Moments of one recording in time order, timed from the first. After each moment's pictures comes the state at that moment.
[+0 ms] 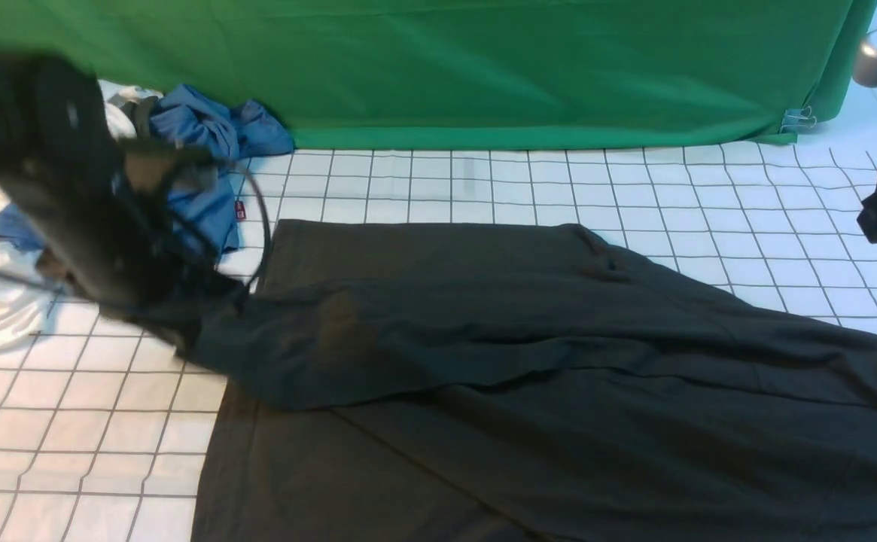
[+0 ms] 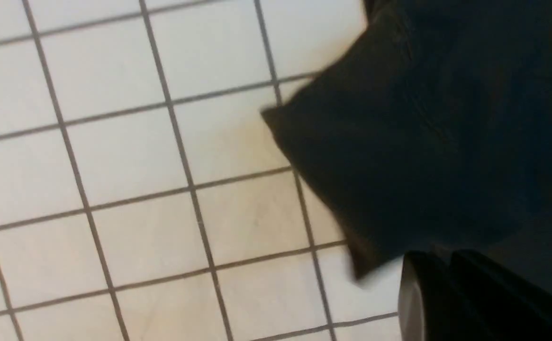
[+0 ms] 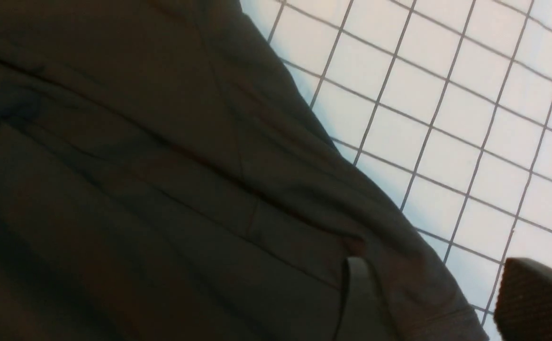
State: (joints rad) right arm 0.06 1.47 -1.36 0.07 0.93 -0.38; left arm -0.12 1.66 -1.16 -0.06 0.88 0.10
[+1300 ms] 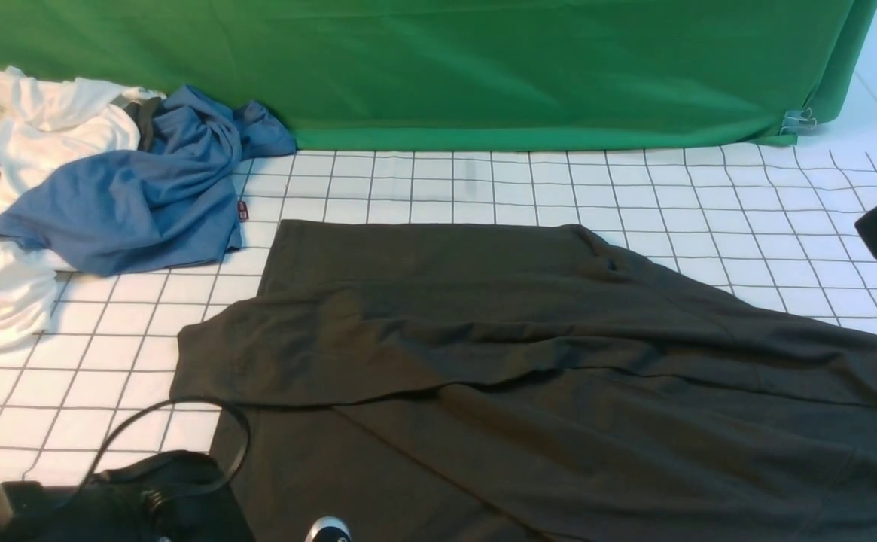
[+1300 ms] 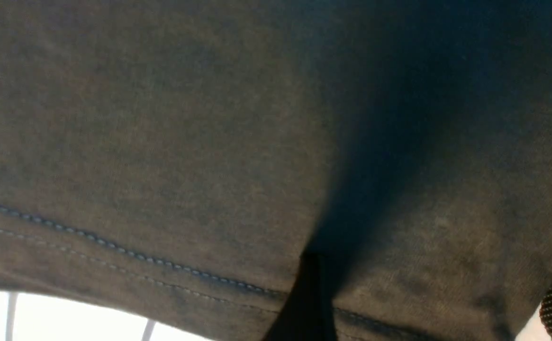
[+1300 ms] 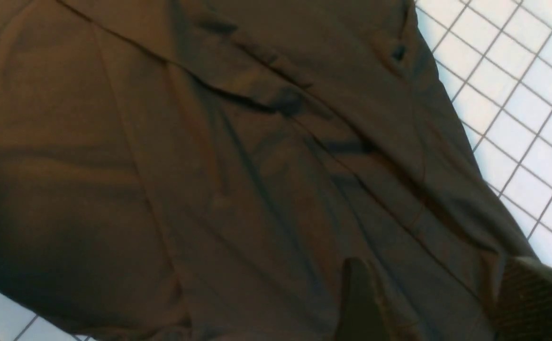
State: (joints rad) right arm 0.32 1.14 -1.41 0.20 1.21 -0.38; left arm -0.88 1.50 -0.60 0.02 0.84 0.29
